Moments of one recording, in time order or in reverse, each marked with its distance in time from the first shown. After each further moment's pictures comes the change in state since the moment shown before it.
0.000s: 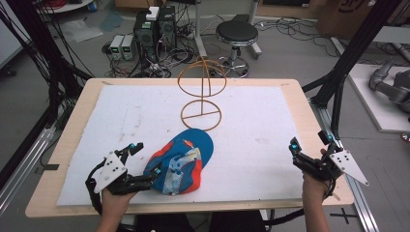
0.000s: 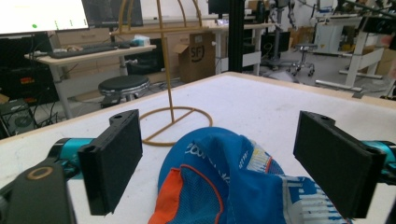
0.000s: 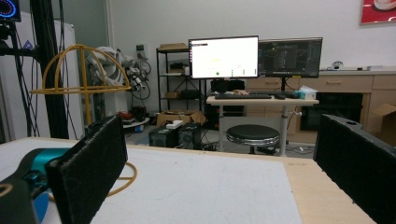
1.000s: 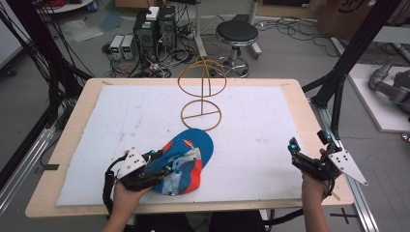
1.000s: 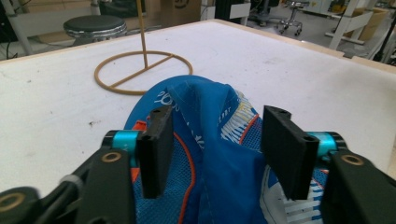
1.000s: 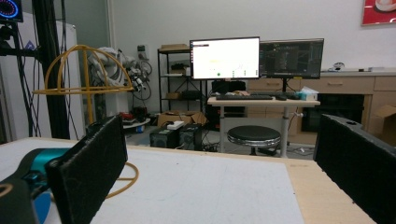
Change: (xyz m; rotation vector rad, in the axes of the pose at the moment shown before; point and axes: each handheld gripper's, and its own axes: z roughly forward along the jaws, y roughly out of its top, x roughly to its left) left arm -0.005 -0.017 0.032 0.210 -0.072 -0.093; right arm 0.002 0.000 0.001 -0.004 0.006 -0.002
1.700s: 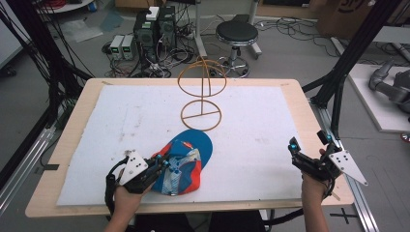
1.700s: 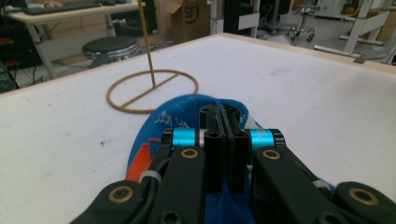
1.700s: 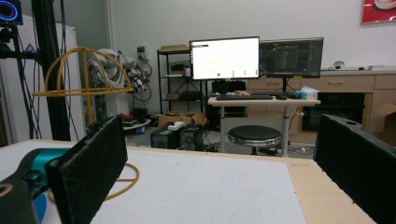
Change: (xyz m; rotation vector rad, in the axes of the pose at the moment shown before) left arm -0.014 0.007 -0.004 -0.066 0.061 0.074; right arm 0.000 -0.001 0.000 -0.001 -0.003 0.013
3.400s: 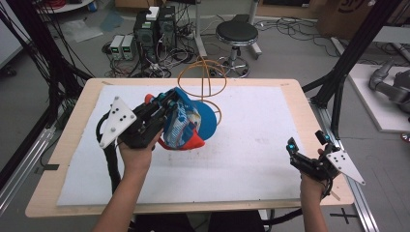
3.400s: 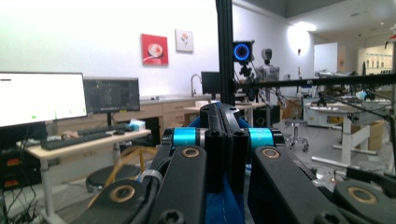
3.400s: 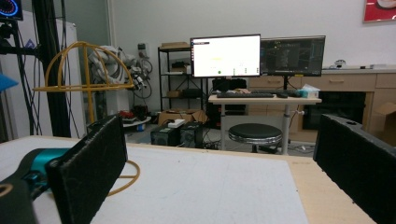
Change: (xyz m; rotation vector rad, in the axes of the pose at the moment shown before) left arm 0.003 0.161 0.010 -0.481 -0.002 0.034; right arm 0.002 -0.002 0.002 0.006 0.004 -0.003
